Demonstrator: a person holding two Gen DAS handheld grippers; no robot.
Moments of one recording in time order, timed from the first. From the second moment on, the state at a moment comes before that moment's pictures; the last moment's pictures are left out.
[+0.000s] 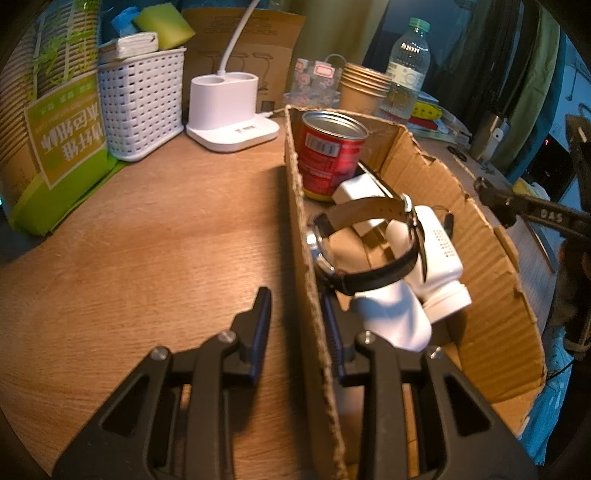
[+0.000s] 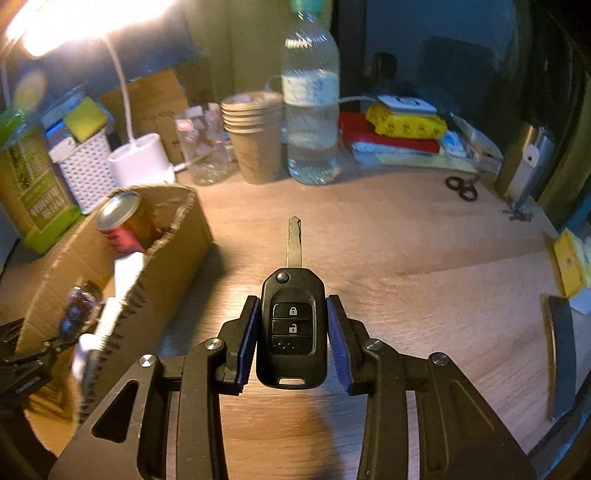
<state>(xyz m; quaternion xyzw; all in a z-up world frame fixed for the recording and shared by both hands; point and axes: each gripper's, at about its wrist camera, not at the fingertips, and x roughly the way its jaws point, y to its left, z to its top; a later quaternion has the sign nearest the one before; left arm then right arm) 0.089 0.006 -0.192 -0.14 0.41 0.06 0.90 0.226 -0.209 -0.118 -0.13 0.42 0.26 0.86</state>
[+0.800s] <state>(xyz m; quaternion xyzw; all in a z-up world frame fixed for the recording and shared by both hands) 0.089 0.008 -0.192 -0.14 0.41 0.05 0.90 0.187 -0.154 -0.086 -0.16 0.39 0.32 0.85</state>
